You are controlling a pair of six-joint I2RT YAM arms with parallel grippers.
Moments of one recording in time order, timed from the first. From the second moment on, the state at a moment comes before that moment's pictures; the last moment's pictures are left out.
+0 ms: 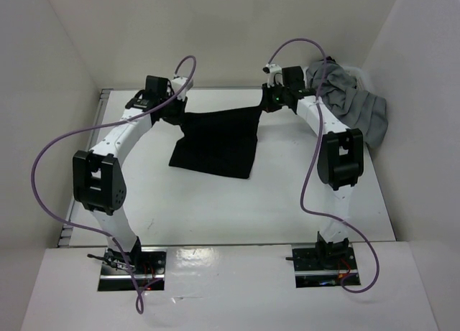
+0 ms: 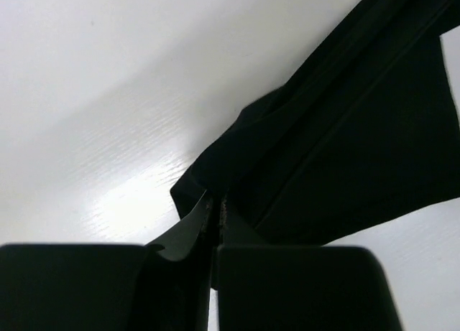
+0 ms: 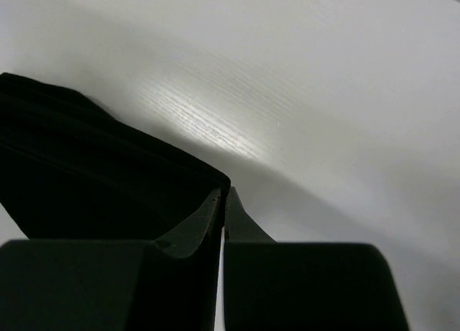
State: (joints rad) left arm -0.19 1.80 1.57 -0.52 0.26 0.17; right arm 0.19 2.08 1.79 -0.39 -0.40 -0.08
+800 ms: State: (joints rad) left arm -0.07 1.88 1.47 -0.47 0.33 0.36; right arm 0.39 1.81 1.47 -0.39 -0.32 -0.29
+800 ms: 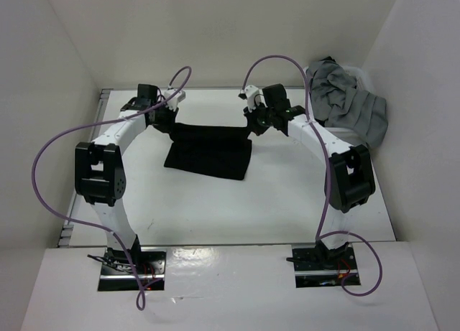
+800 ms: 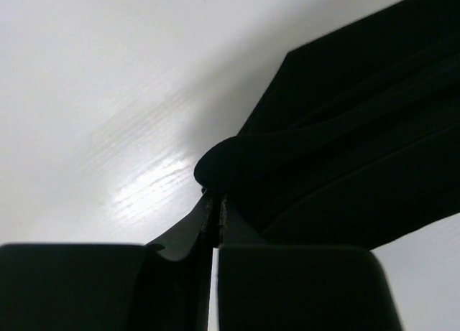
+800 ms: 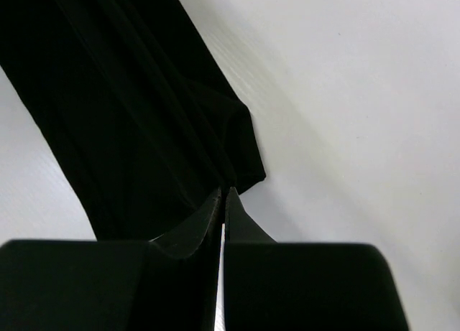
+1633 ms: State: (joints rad) left arm -0.08 1.88 1.54 -0.39 0.30 0.38; right arm 0.39 1.81 1.47 -0.30 -0.20 -0.28
